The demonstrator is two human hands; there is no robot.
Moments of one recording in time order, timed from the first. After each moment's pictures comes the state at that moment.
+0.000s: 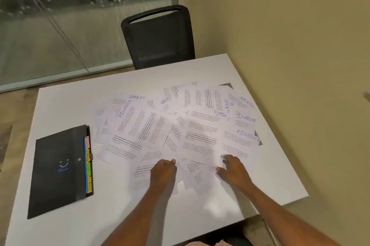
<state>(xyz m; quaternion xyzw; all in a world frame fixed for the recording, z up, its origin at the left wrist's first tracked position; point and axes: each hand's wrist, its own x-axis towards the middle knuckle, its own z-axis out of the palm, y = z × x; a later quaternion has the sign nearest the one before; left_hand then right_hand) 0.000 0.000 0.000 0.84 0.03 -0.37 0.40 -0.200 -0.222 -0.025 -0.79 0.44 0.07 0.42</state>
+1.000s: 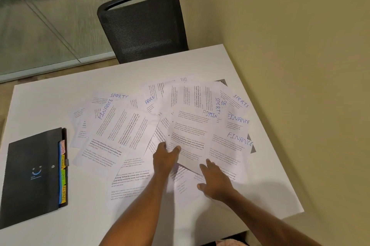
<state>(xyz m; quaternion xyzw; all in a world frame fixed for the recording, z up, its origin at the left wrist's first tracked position) 0.014 -0.134 -0.031 0.88 0.01 -0.31 0.37 -0.169 -0.249 -0.024 -0.86 0.28 0.30 0.29</state>
